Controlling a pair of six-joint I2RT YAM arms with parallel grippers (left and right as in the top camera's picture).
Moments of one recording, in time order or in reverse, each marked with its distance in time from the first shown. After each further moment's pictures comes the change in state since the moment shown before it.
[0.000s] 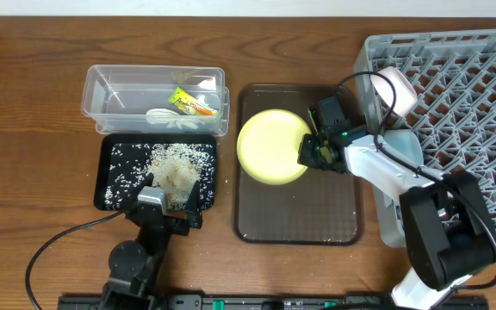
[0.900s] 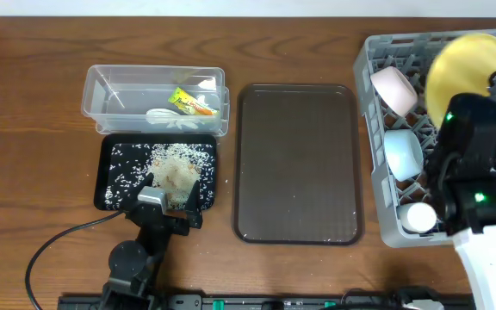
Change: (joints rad) left arm 0.000 0.000 0.000 0.000 0.000 0.000; right arm -0.353 -0.735 -0.013 0.018 1.046 -0.508
